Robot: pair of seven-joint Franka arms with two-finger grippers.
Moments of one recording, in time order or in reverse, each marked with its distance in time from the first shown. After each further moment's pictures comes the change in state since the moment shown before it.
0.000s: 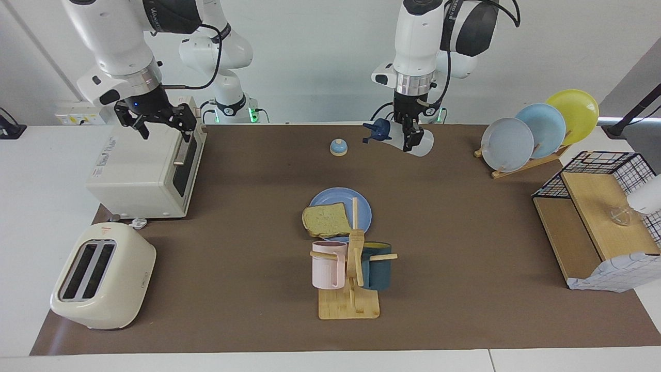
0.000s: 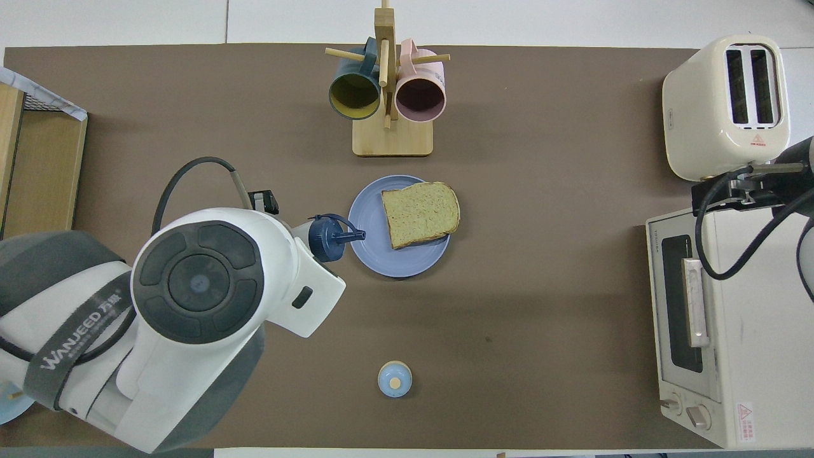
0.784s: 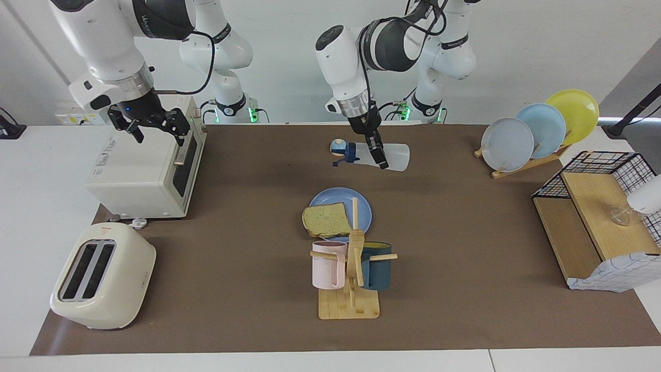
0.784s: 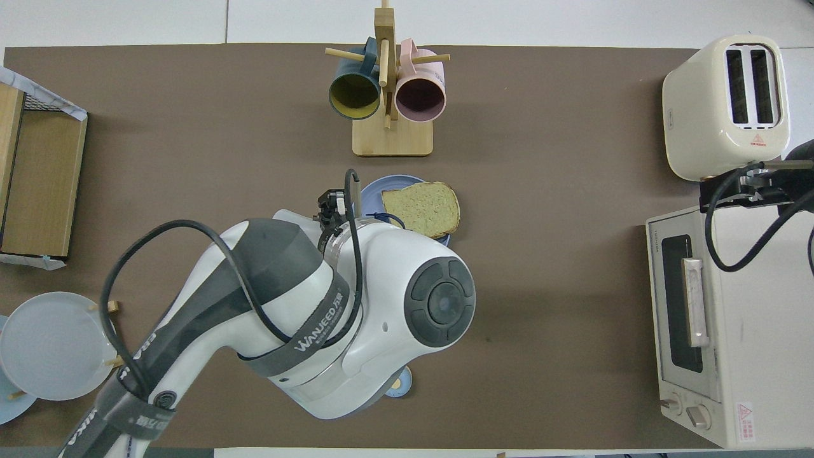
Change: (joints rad) left arm -0.116 0.252 -0.042 0.140 0.283 -0.068 -0.146; right arm -0.022 0.000 -0.008 -0.016 0.007 0.024 0.000
